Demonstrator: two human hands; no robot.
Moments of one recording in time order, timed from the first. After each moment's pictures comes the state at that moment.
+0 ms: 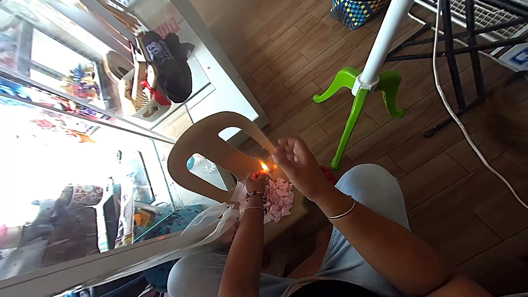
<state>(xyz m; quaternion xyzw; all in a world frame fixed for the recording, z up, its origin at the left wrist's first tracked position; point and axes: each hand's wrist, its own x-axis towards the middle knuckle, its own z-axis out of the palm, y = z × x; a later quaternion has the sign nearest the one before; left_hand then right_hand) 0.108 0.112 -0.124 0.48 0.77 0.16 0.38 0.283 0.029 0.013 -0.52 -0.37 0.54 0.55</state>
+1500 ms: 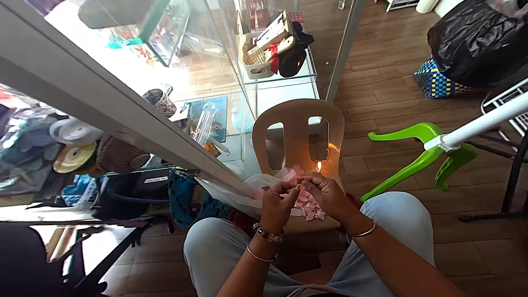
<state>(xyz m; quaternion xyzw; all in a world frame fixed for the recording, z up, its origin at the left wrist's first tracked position) 0.003 -0.010 -0.014 0.51 0.56 0.49 0.43 0.169 0.025 -0.013 -0.41 -0.63 0.53 0.39</state>
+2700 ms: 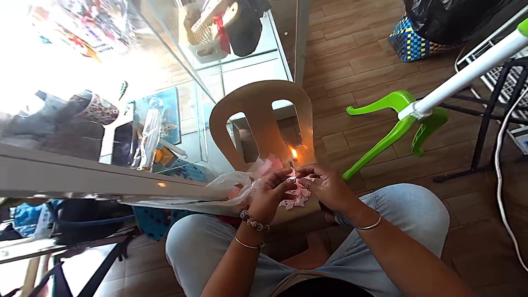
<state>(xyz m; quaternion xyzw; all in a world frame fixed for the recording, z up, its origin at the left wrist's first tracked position) 0.048 0.013 -0.020 0.33 0.50 0.38 0.70 0.239 0.015 -0.034 -0.46 -0.65 0.46 0.39</state>
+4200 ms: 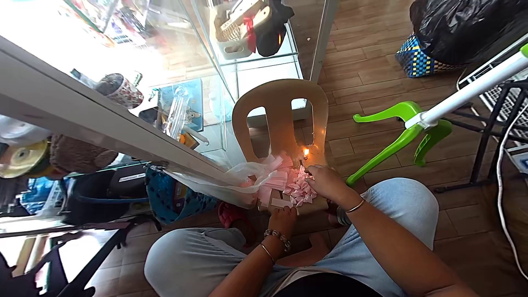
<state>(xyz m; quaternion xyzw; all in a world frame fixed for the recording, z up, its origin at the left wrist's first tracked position) 0.044 -0.054 -0.085 0.72 0.56 -0.27 0.31 0.199 0.043 -0.038 -0.60 -0.71 0.35 -0.09</state>
